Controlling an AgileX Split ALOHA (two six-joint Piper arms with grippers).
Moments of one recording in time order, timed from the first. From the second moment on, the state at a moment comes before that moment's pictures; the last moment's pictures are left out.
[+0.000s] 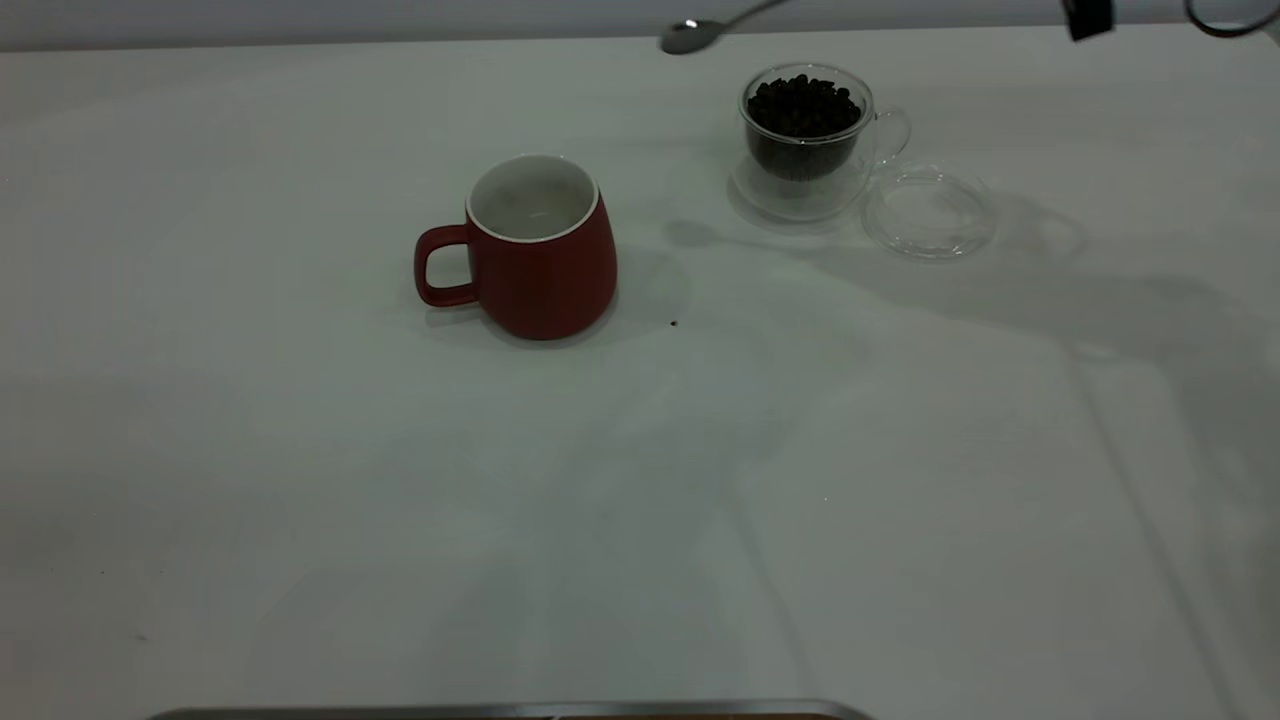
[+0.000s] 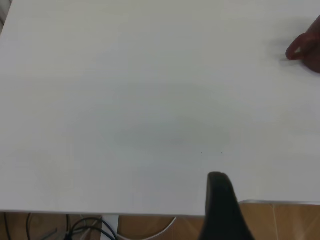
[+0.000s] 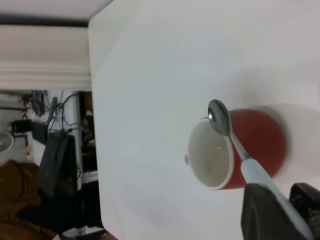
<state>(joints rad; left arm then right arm) 0.04 -0.02 -0.49 -0.01 1.14 0.00 -0.11 2.11 -1.21 1.46 0.86 -0.86</state>
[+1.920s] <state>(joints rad) 0.04 -0.02 -0.49 -0.01 1.14 0.00 -0.34 2.15 -1.20 1.22 0.68 -0.64</state>
